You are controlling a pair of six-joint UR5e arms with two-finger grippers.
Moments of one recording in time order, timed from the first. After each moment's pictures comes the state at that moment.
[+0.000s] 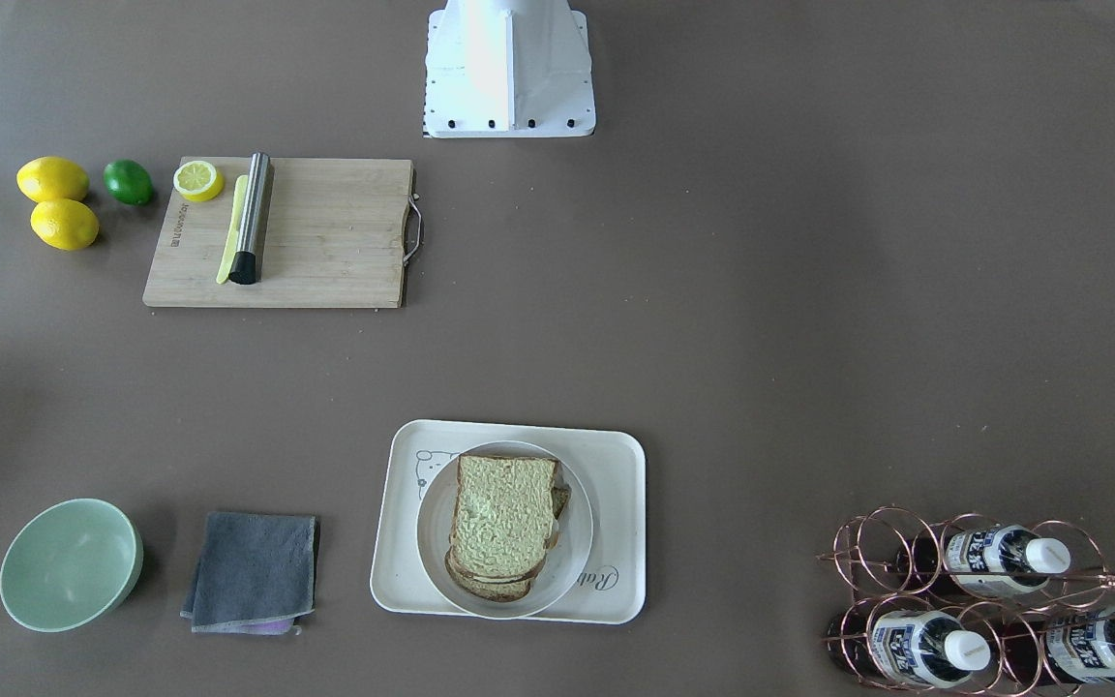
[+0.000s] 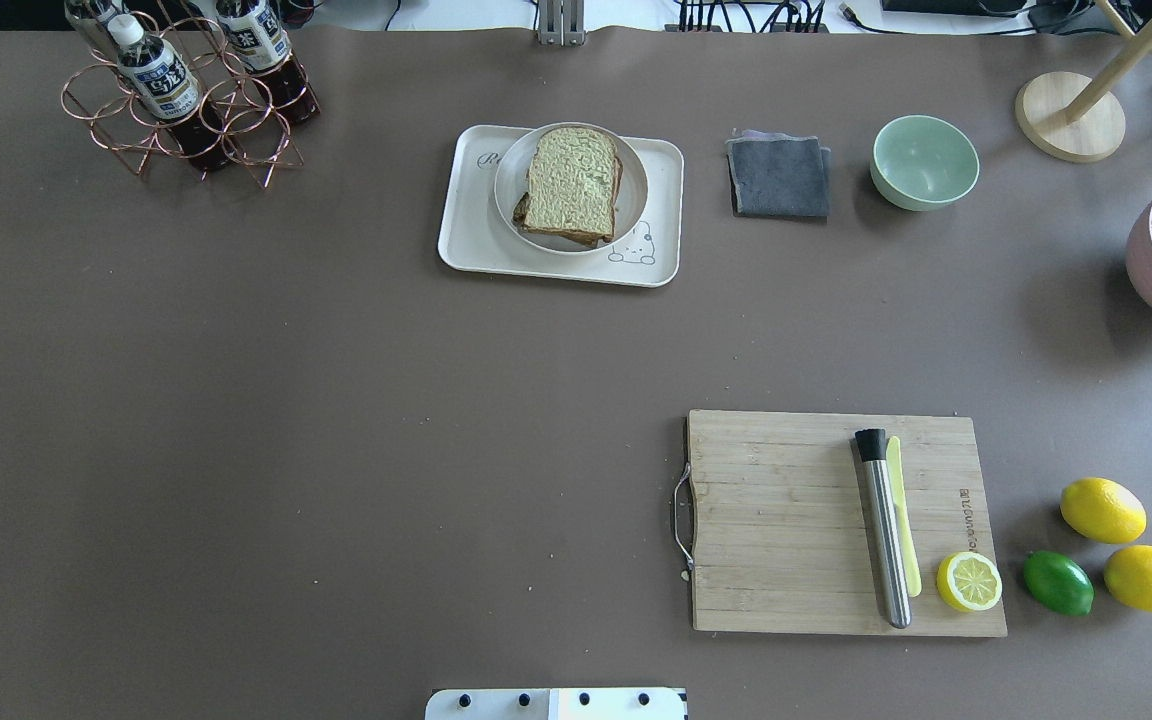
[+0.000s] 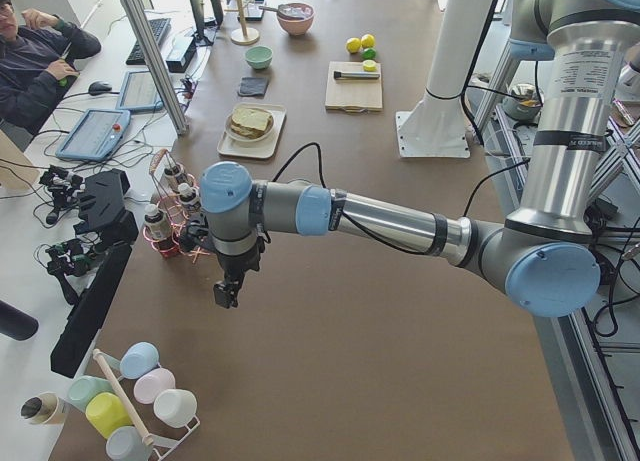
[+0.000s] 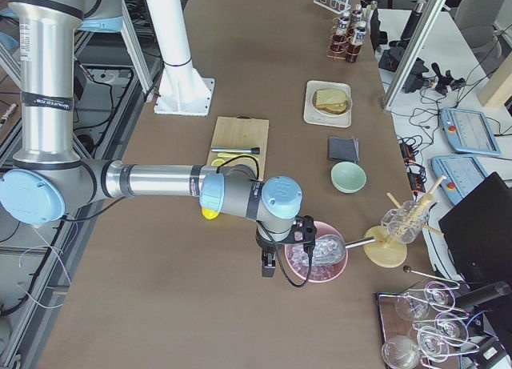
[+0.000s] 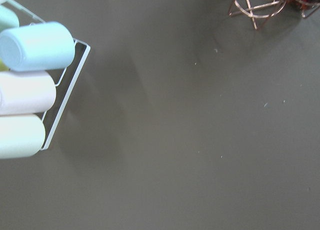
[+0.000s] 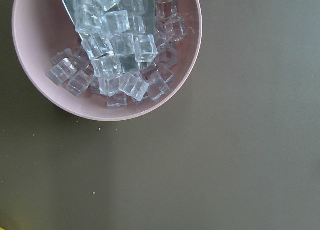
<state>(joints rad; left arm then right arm) -1.64 -1.67 -1.66 -1.42 -2.30 0.36 1.64 -1.66 1.70 -1.76 2.30 -0.16</state>
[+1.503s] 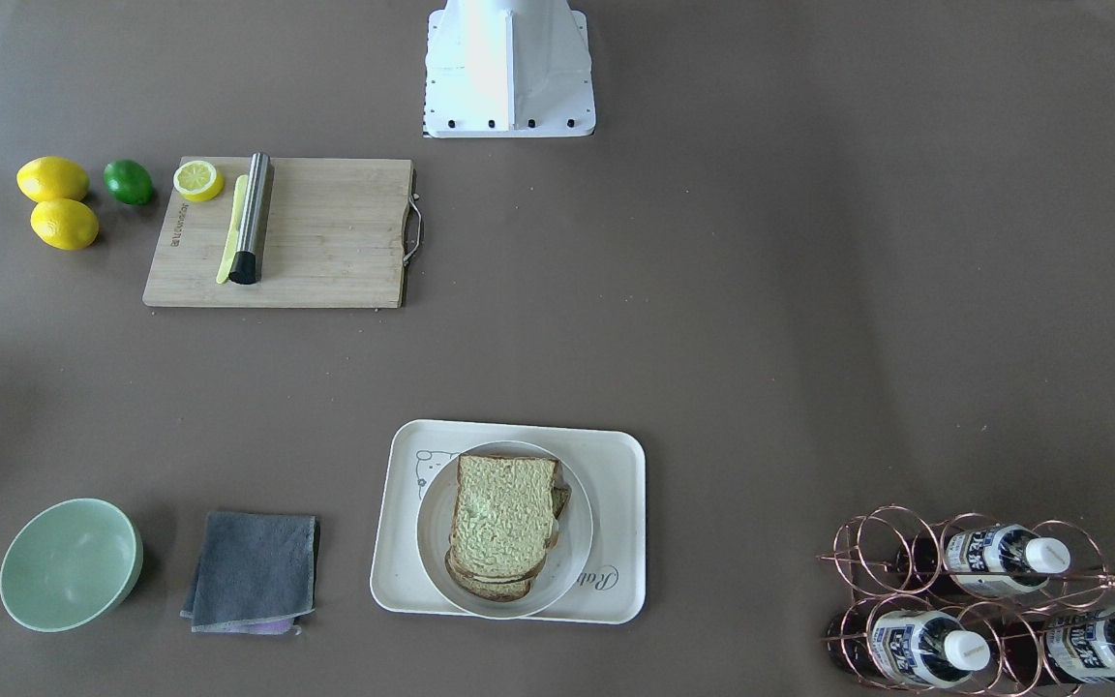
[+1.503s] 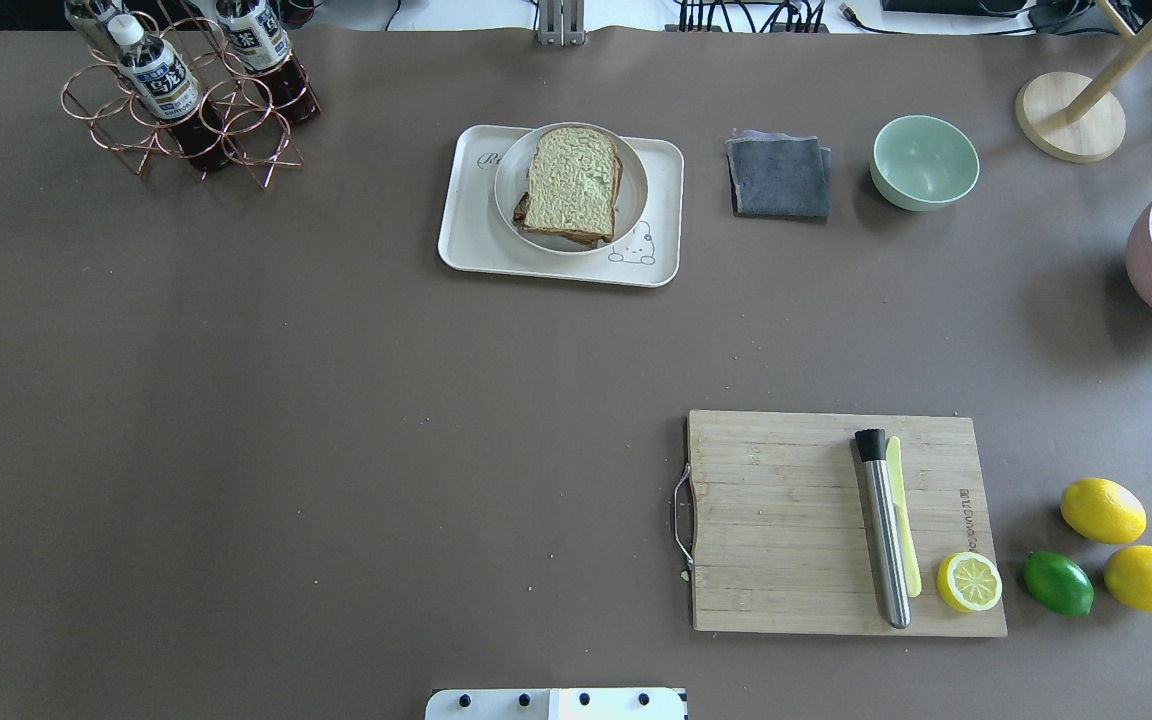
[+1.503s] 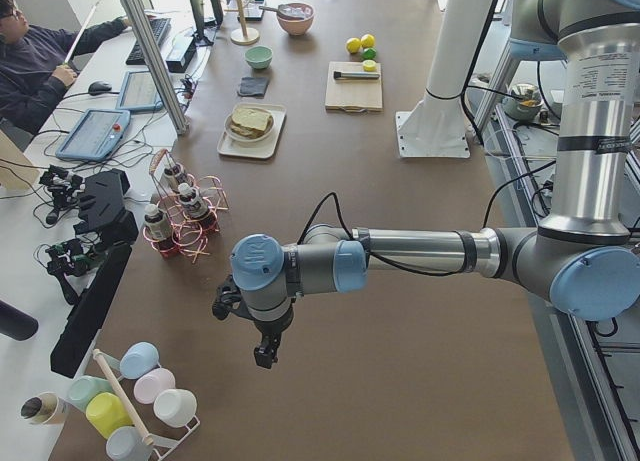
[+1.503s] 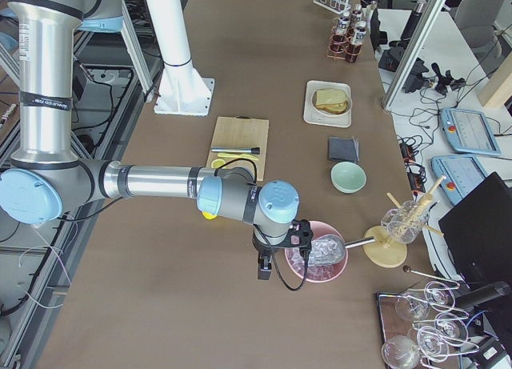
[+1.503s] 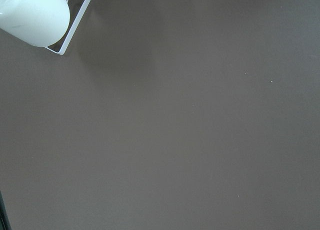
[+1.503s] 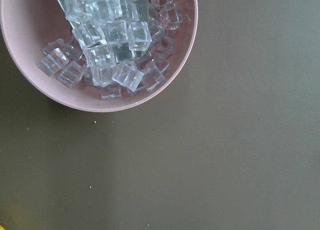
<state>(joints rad) -1.67 -1.57 -1.59 -1.45 -2.31 0.39 1.64 -1.67 1.70 -1.76 2.31 -0.16</state>
